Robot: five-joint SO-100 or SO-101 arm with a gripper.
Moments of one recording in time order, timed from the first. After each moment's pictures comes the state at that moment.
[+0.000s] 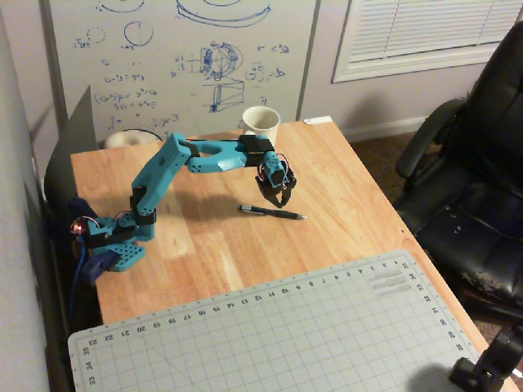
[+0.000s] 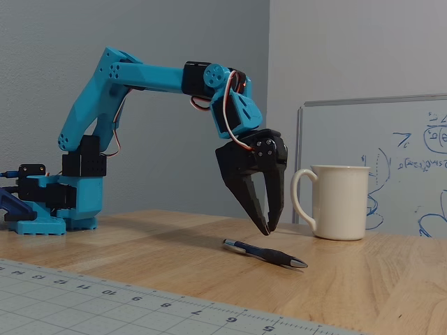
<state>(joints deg) 5.0 58.7 68.3 57.6 -10.7</state>
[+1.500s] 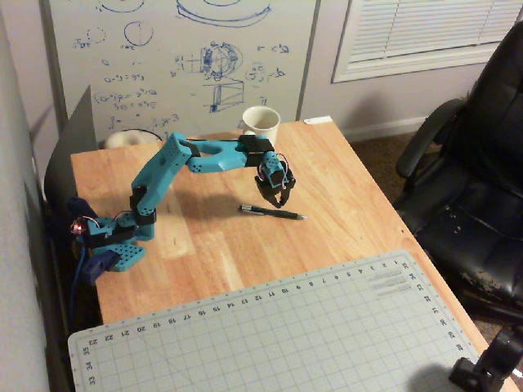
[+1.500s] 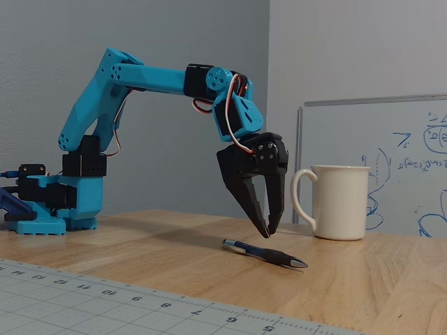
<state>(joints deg) 4.4 58.1 68.2 57.7 -10.7</state>
